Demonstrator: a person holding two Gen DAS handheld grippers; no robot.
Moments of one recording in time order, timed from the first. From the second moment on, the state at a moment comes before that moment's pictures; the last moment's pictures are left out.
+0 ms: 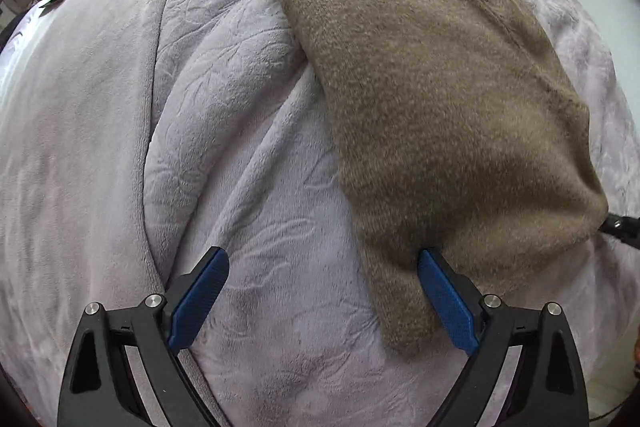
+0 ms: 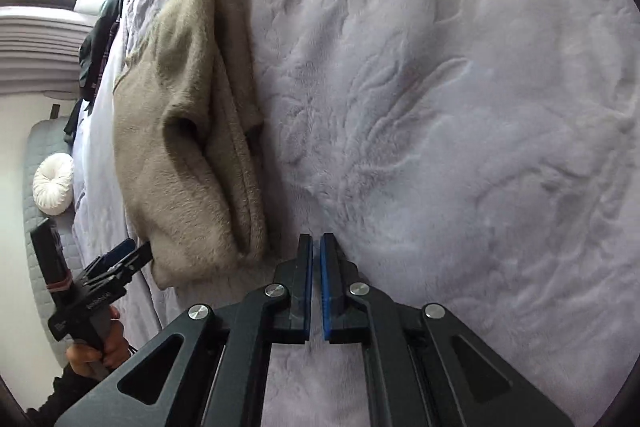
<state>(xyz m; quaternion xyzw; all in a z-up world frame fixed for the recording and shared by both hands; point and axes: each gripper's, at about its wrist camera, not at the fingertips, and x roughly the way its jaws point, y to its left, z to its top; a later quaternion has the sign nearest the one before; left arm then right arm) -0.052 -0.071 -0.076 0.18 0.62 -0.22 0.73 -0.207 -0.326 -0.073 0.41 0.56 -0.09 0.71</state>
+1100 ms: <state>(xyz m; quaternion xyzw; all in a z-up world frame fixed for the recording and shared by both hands) -0.070 -0.047 -0.034 0.15 0.65 -0.19 0.72 -0.183 -0.287 -0.035 0.35 0.58 -0.09 0.73</state>
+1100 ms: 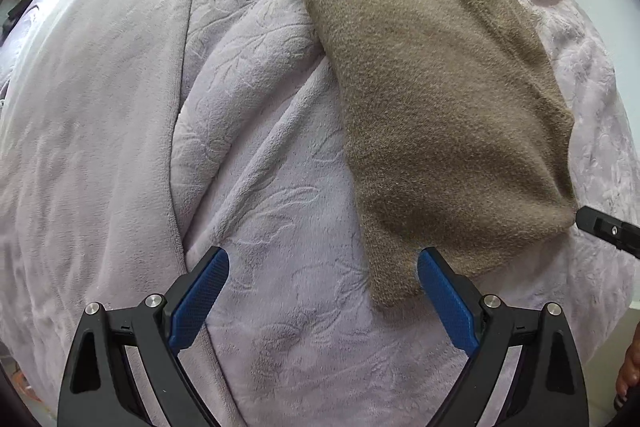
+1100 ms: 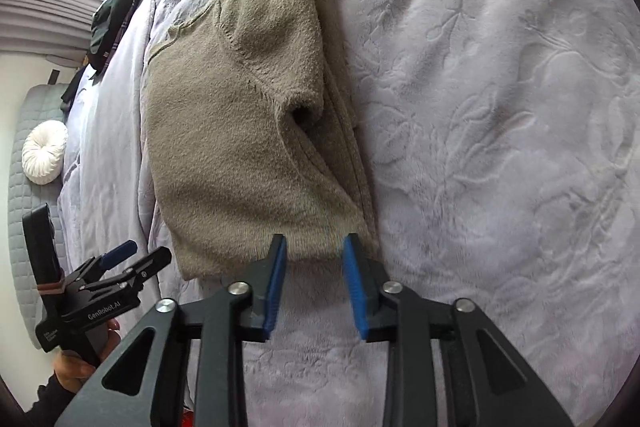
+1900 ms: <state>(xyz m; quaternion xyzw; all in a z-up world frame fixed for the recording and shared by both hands) -0.066 -0.051 -0.017 0.13 0.65 -0.20 0.72 -0.188 -0.295 -0.025 0.36 0.57 -0.08 0.73</state>
